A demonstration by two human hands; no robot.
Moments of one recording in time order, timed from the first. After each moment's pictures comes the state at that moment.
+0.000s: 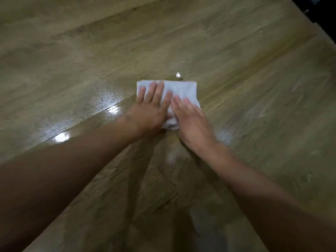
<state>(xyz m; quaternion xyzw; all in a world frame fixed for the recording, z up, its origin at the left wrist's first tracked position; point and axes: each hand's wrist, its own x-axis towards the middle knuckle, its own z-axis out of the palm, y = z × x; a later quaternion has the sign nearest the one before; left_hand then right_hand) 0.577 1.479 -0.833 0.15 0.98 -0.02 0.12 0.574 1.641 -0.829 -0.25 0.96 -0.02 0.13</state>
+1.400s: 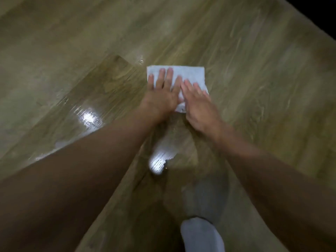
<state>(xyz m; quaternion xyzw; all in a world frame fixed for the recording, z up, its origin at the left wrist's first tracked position) 0.580 1.634 -0.826 0.25 0.95 0.02 0.18 0.627 1.771 -0.823 -0.05 0.98 -0.06 0.16</state>
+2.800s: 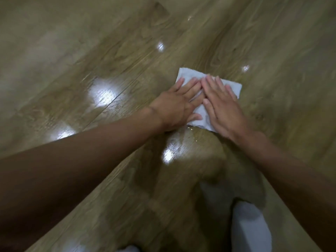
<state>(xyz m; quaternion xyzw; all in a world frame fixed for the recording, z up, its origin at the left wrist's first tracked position) 0.711 1.553 -0.829 0.41 0.90 -0.03 0.12 0.746 1.734 -0.831 -0.11 0.98 -0.10 0.11</state>
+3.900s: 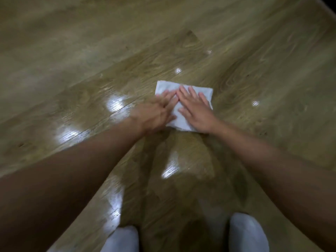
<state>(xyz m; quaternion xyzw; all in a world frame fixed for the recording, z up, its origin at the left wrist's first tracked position) 0.761 1.465 -0.817 0.22 0.96 0.00 0.18 0.726 1.645 -0.830 -0.26 0.94 -0.10 0.19</state>
